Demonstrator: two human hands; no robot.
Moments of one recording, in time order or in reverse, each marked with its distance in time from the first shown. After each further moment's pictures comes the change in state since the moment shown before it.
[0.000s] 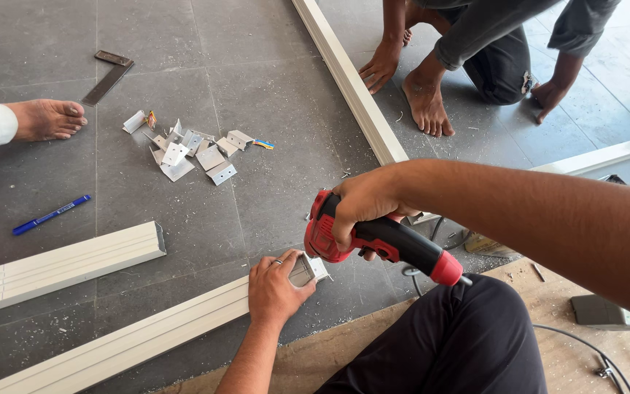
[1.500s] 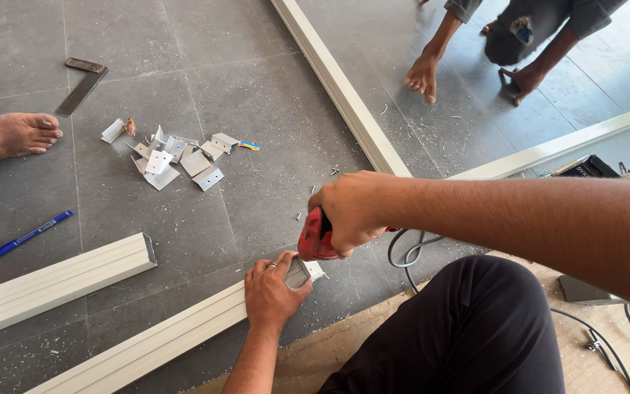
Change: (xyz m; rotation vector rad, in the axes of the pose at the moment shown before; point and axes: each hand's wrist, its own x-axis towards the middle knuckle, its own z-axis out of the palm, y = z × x) left_hand 0.001 0.000 0.000 -0.010 -0.009 0.003; right_hand -0.012 -0.011 0.021 -0.834 0.296 -0.151
